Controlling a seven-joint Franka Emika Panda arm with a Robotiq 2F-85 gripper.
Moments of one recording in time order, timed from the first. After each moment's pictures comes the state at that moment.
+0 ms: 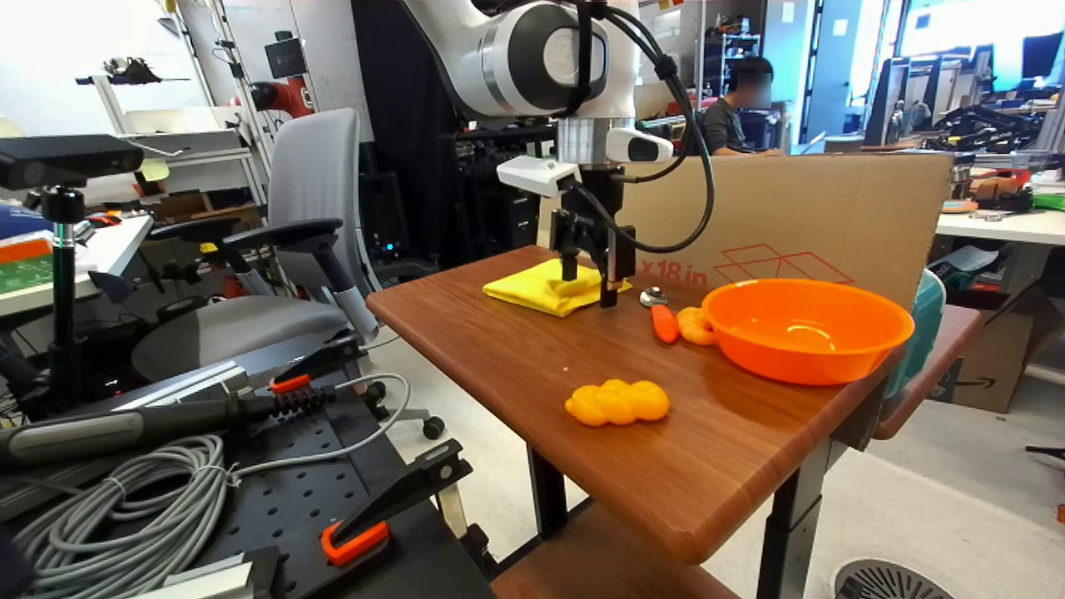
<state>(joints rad) 0.02 0.71 0.03 -1.78 0.03 2.41 0.14</state>
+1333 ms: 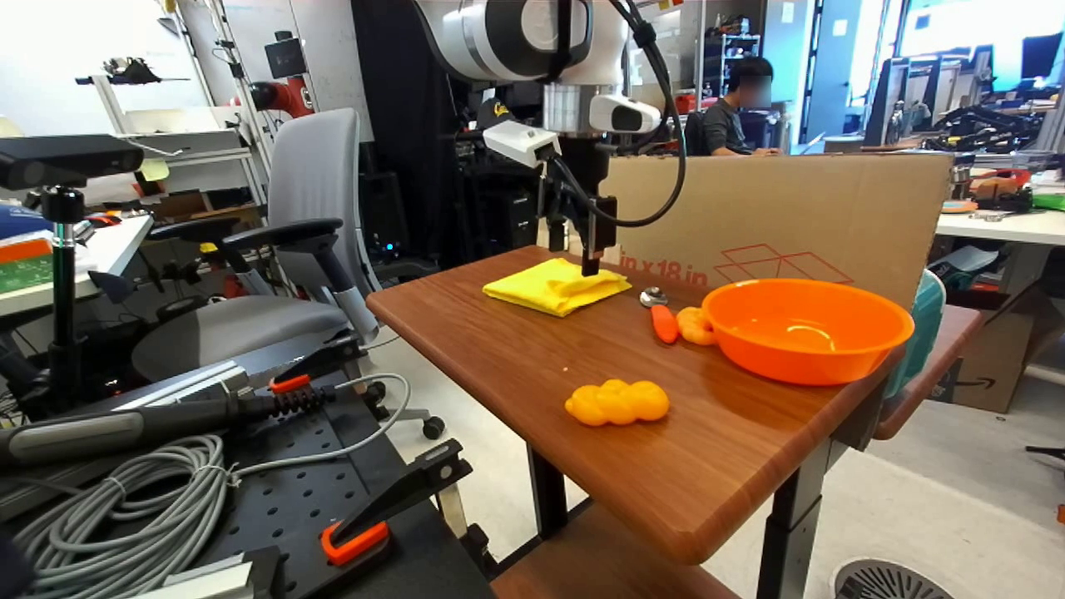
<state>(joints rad) 0.00 0.62 0.07 -1.83 0.12 2.42 0.14</state>
